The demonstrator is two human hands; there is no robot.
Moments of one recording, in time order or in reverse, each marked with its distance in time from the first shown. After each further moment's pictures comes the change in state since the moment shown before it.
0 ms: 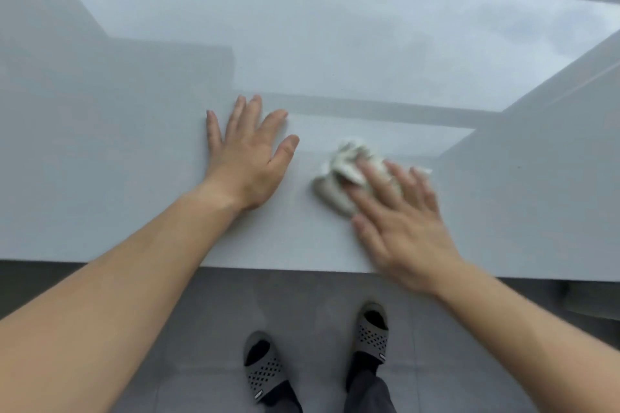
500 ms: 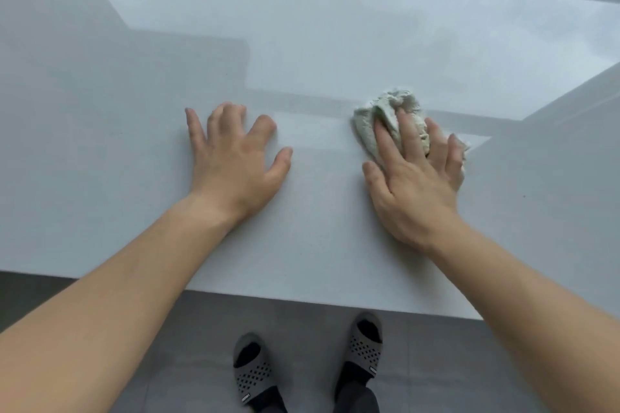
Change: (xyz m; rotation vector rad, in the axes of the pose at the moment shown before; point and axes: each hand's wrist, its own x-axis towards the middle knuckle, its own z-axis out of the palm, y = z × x) left_hand 0.014 0.021 0.004 0.078 0.145 -0.061; right_hand 0.071 0.054 -0.009 0.113 0.007 0.253
